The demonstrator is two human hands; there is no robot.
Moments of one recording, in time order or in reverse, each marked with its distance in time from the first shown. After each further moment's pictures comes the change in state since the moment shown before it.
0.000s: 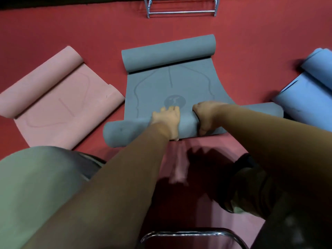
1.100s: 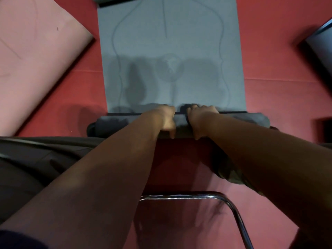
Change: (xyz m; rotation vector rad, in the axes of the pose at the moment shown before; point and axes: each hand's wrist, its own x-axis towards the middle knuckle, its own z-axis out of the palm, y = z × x) left_hand 0.059 0.023 0.163 -0.302 -0.593 0.028; right_hand 0.074 -0.023 0.177 -0.030 -0.363 0.002
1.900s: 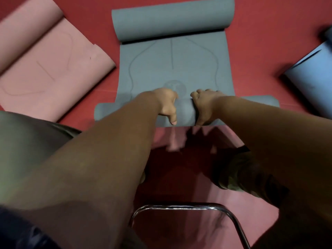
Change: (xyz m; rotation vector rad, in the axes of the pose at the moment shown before) left_hand -0.095 -0.001 -0.103 0.119 0.220 0.031; right_hand -0.069 0.022 -0.081 0.028 0.323 -0.051
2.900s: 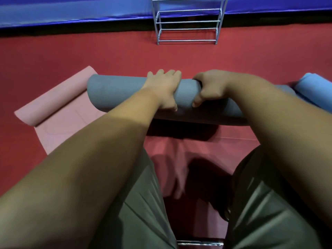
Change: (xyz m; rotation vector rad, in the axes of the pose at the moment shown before) left_hand -0.157 0.020 -0.152 0.383 0.679 0.027; right_hand -0.128 0.001 -0.195 0.270 0.362 0.003
